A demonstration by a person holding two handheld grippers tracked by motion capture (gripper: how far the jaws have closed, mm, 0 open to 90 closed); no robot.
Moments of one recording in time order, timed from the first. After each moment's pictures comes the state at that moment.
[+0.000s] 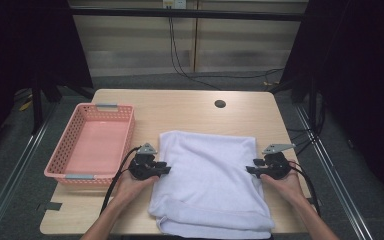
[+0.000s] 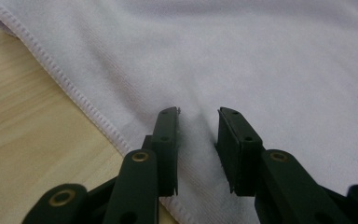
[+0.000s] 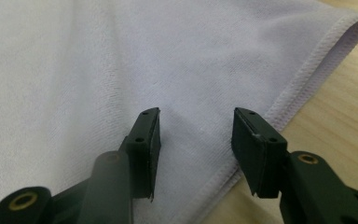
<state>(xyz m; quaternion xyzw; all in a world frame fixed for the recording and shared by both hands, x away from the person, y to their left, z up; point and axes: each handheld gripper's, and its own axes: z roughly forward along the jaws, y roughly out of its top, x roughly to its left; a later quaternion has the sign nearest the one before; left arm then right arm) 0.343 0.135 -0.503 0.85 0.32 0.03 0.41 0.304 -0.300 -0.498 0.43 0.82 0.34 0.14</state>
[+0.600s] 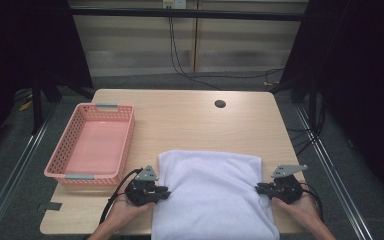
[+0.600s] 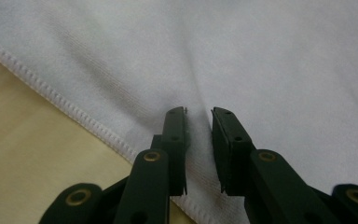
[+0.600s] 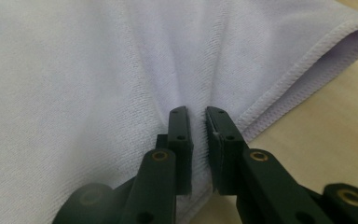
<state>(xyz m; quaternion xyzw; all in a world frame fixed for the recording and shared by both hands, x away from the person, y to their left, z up) 0.267 0.138 -0.495 0.89 0.26 -0.01 0.38 0.233 -0.308 -0.493 0.40 0.85 0.33 0.10</state>
